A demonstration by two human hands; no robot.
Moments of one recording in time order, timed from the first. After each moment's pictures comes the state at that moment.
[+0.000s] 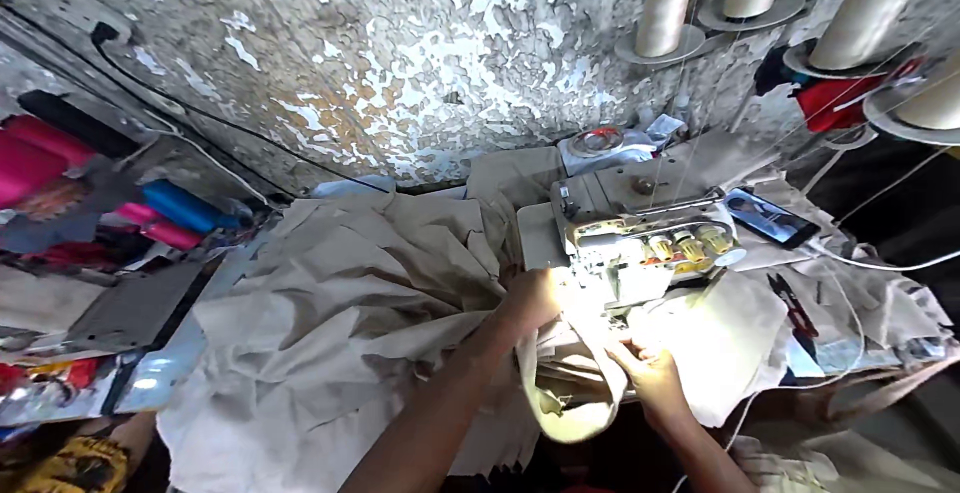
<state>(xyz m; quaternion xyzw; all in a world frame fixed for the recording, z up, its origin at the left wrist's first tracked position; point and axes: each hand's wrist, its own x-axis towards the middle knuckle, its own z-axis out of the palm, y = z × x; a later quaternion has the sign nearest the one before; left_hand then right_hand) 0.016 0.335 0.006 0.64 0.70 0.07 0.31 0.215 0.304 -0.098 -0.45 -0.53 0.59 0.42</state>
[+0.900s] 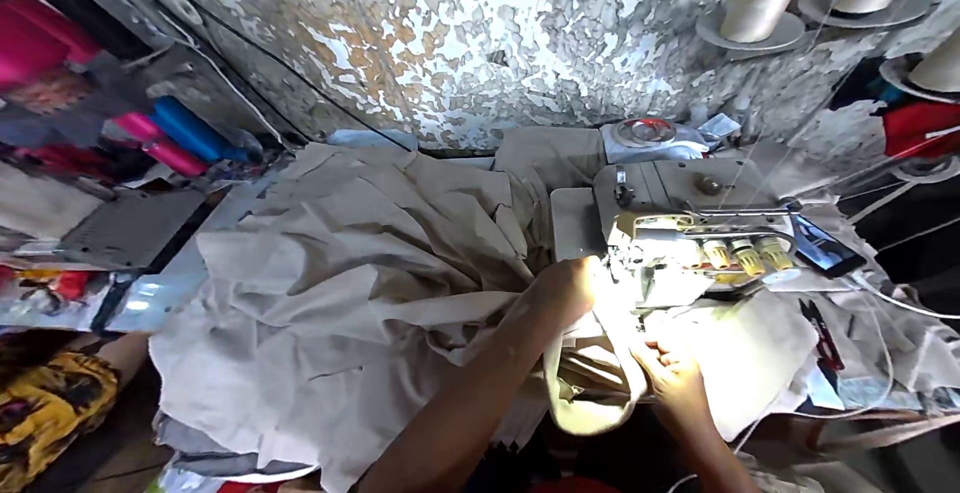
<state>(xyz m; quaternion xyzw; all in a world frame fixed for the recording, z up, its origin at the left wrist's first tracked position) 0.020 0.325 -0.009 0.61 0.72 0.10 0.31 0.214 0.297 -0.090 -0.50 -0.56 0.54 0.38</state>
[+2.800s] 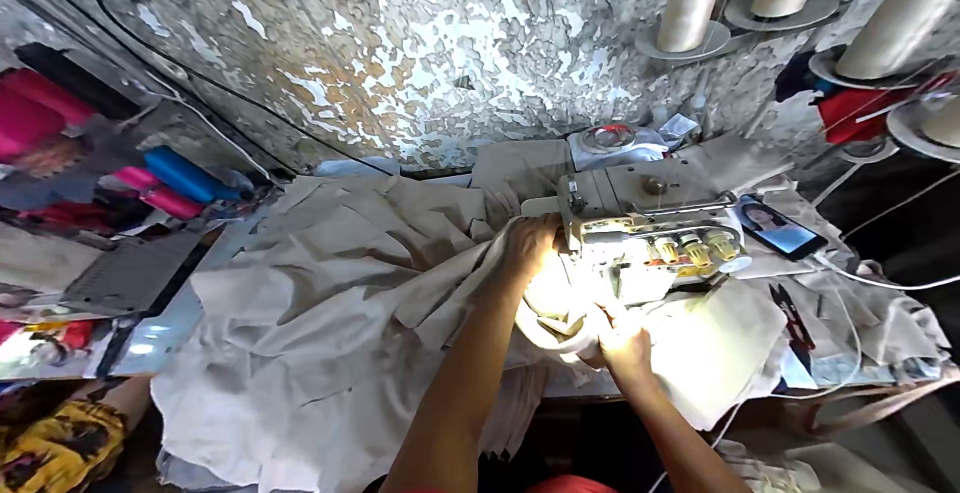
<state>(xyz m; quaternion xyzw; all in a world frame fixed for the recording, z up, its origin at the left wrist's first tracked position) -0.012 0.393 -0.046 0.71 0.68 0.19 0.00 0.183 0.327 -0.091 -0.52 -0.71 0.30 0.36</state>
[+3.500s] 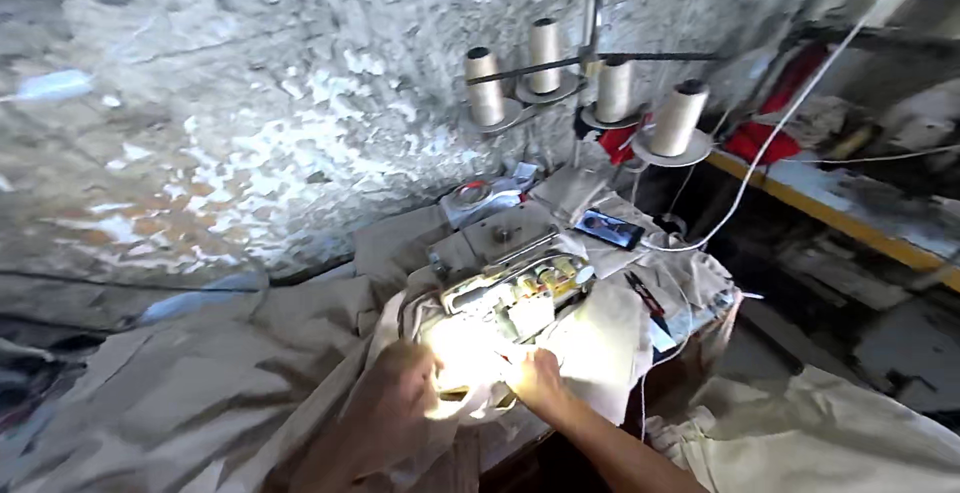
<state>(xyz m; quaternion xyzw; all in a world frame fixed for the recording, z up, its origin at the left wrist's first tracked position) -0.042 0.302 -0.012 0.82 0.54 0.14 0.08 0.198 0.346 -0.056 -0.54 -0.75 0.36 0.11</state>
